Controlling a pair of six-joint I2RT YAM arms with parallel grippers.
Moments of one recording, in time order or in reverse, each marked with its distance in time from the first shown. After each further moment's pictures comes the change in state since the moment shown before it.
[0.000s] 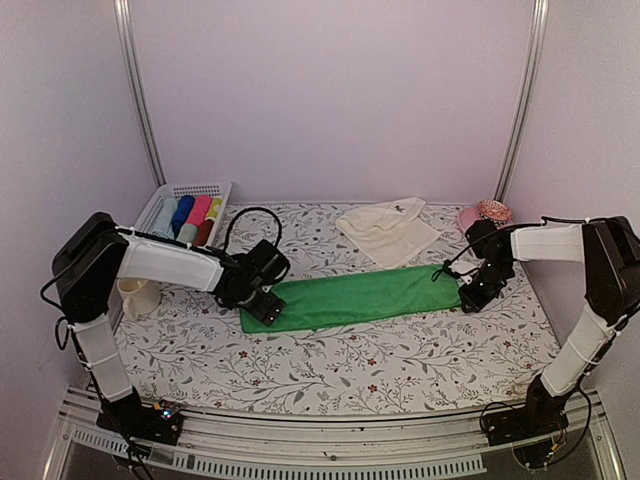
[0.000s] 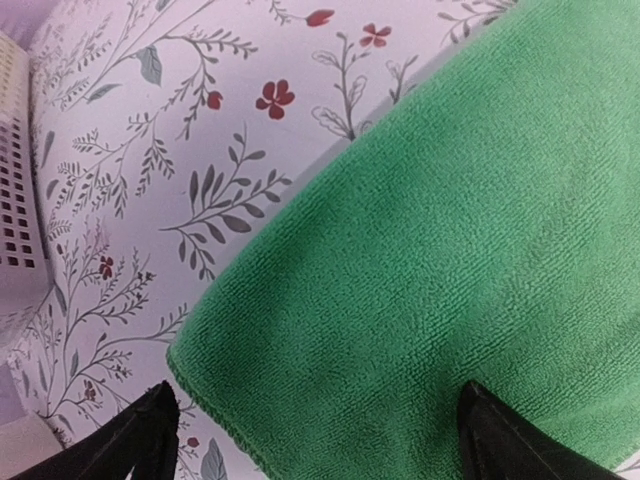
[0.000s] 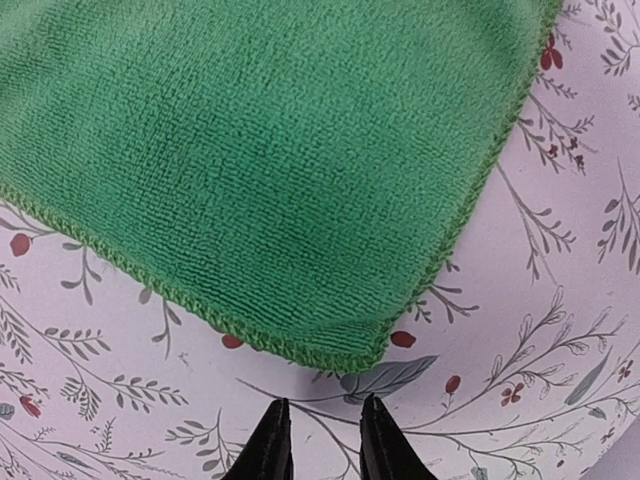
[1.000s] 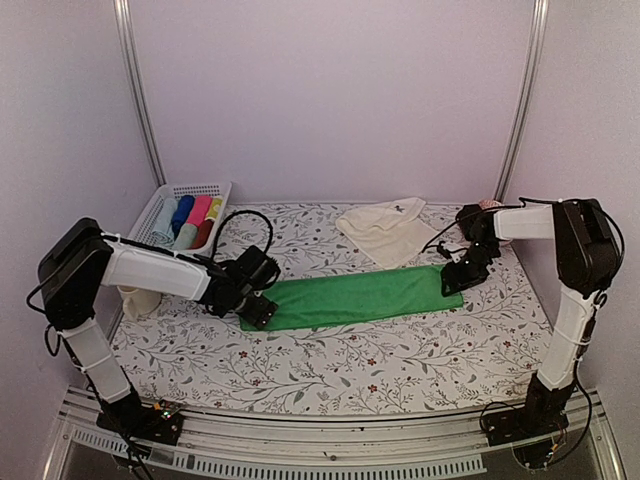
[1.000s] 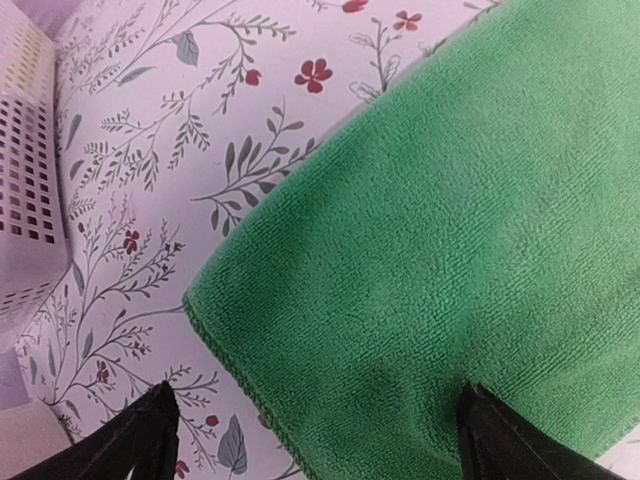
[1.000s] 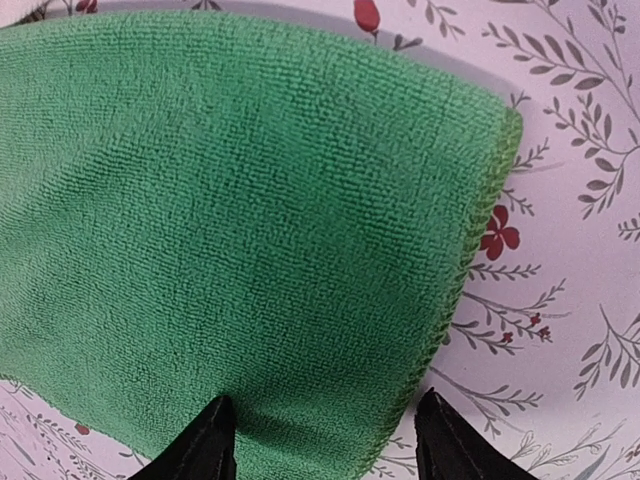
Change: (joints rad) left arm -0.005 -0.083 -0.116 0.085 -0.036 0.000; right arm -0.042 0.229 0.280 -0.034 -0.110 0.192
